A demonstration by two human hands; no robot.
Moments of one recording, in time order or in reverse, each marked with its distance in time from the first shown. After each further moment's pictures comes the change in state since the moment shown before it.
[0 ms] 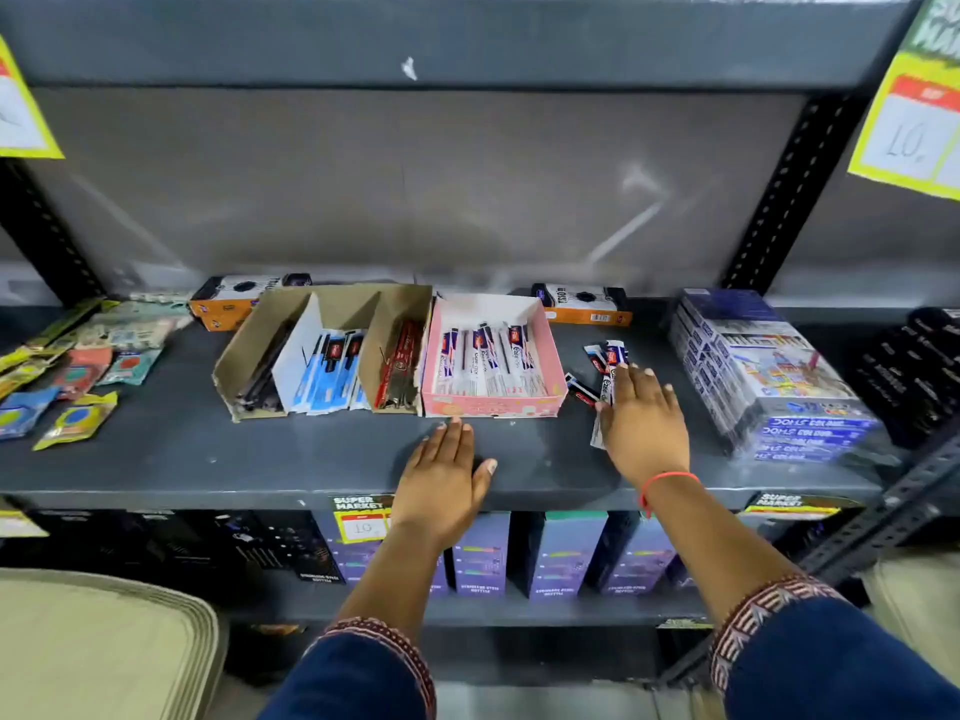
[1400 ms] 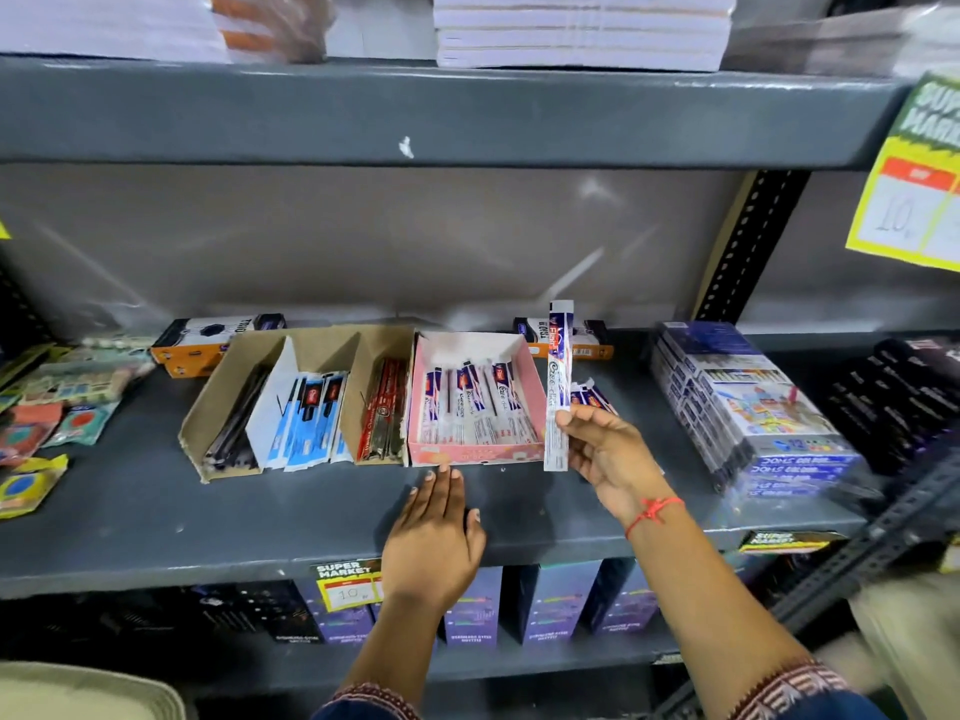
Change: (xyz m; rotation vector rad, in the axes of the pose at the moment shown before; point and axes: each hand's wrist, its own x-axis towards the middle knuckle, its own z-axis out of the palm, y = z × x) left_hand 0.002 -0.001 0.006 0.042 0.148 -0.036; right_hand 0.012 -0.031 -0.023 1.685 -0.331 0.396
